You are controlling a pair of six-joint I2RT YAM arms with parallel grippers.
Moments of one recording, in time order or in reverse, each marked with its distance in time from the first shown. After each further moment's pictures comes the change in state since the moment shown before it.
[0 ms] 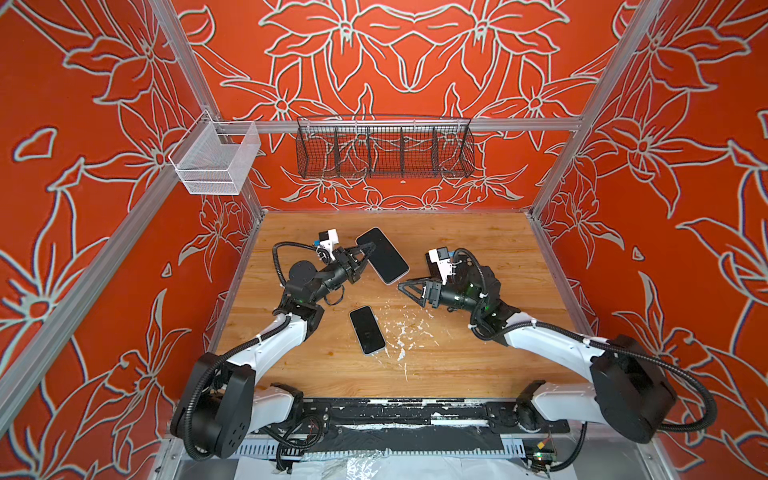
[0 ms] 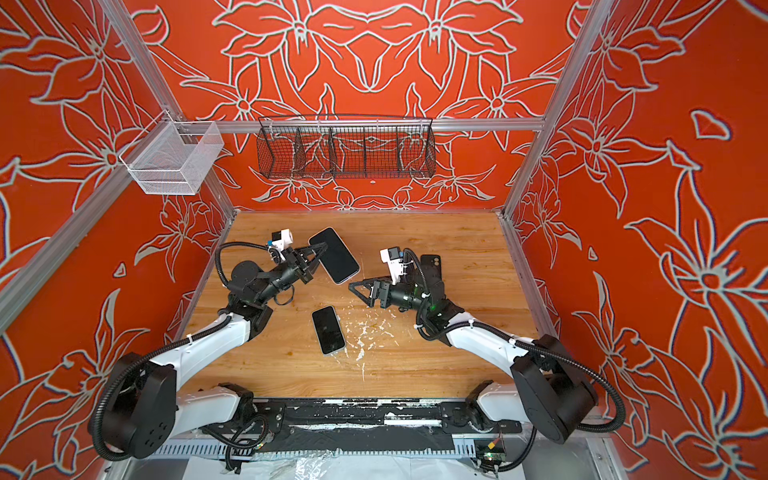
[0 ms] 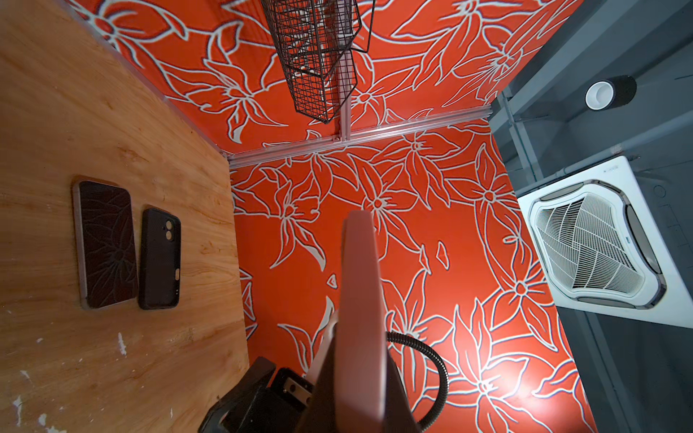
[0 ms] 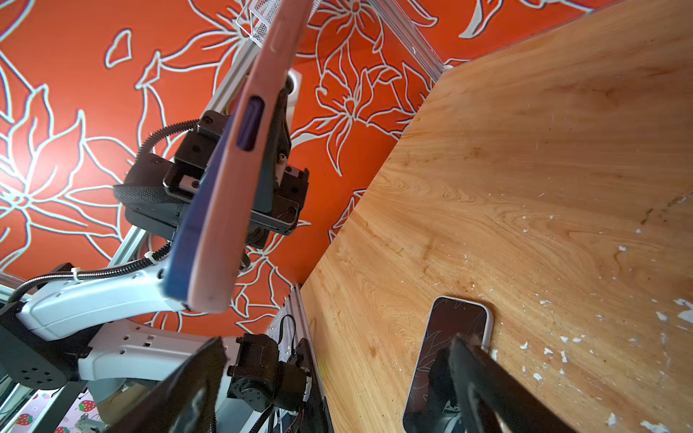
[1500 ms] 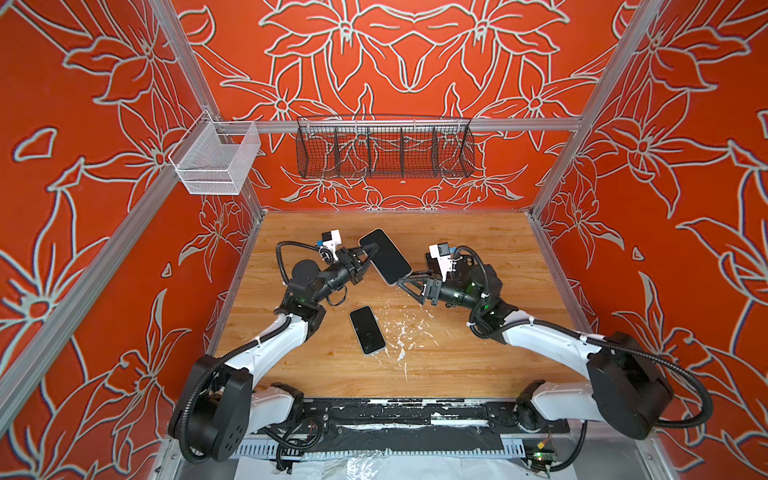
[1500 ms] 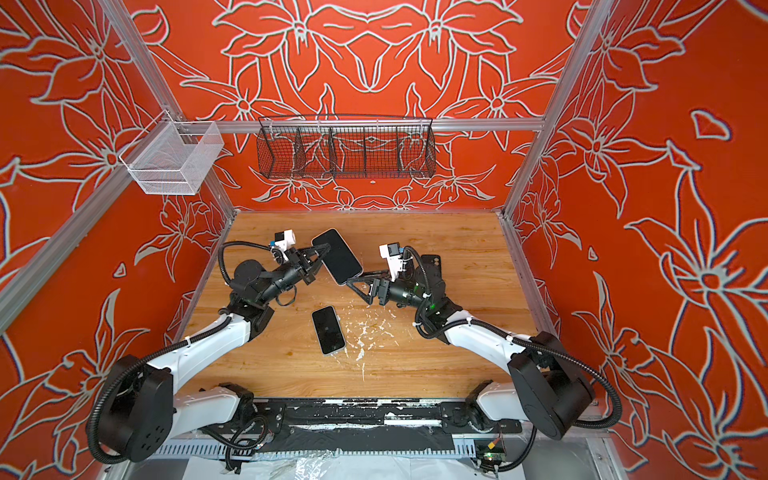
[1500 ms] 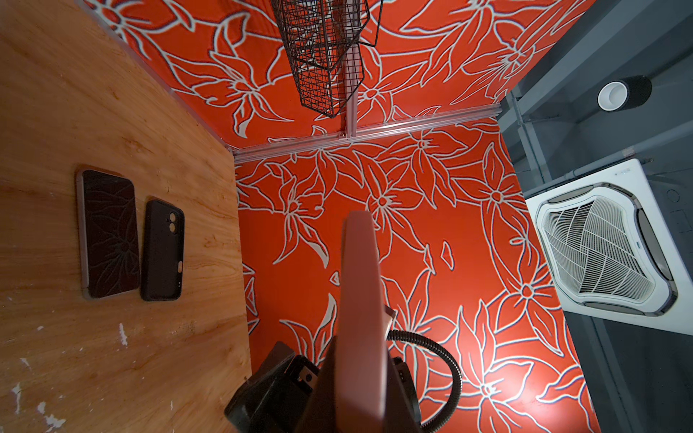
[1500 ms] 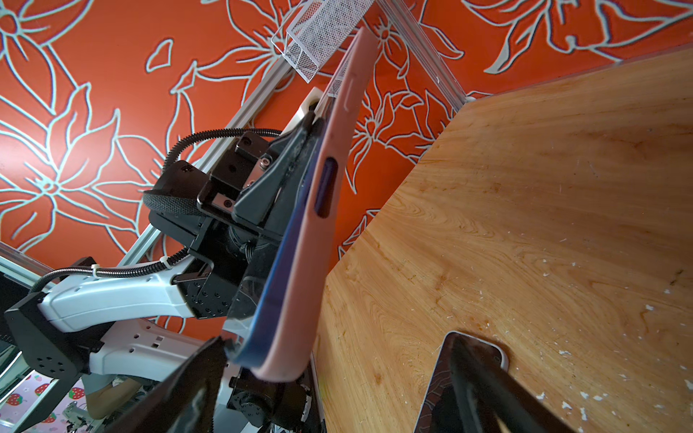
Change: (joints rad) left arm -0.036 -0.015 0.021 -0.056 -0.018 0.003; right arm 0.002 0.021 0.014 0.095 0.008 -0.033
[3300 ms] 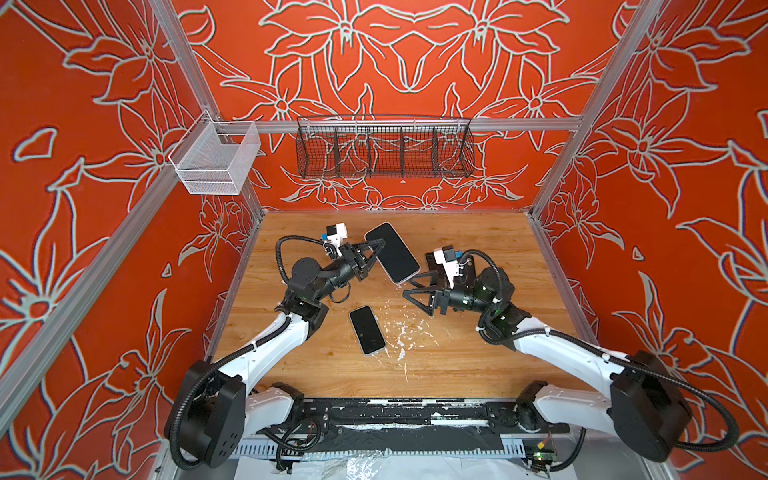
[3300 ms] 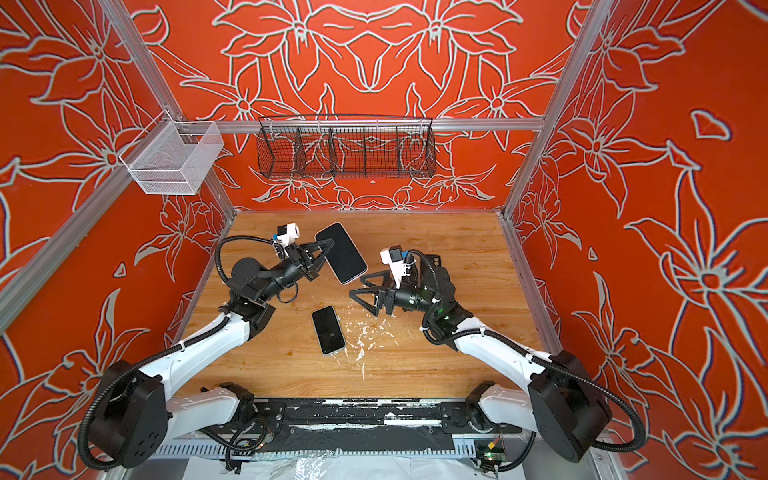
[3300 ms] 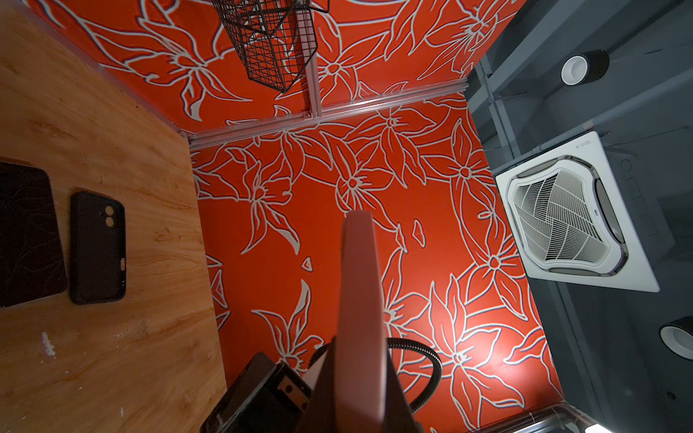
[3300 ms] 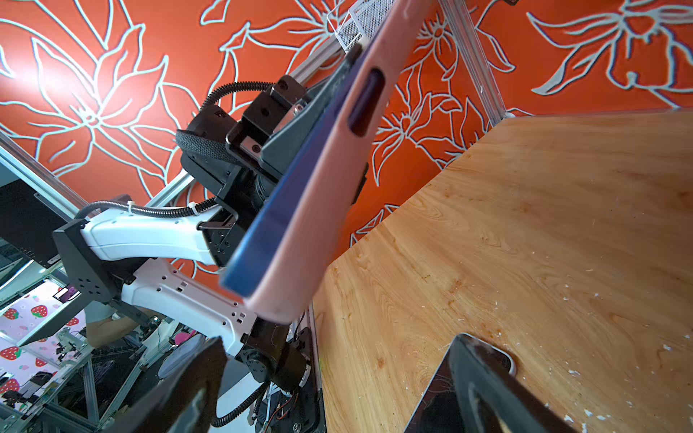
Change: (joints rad) left arm -0.050 -0.027 0.058 0.005 0.001 -0.023; right arm -0.010 -0.129 -0.019 -0.075 -0.113 -0.134
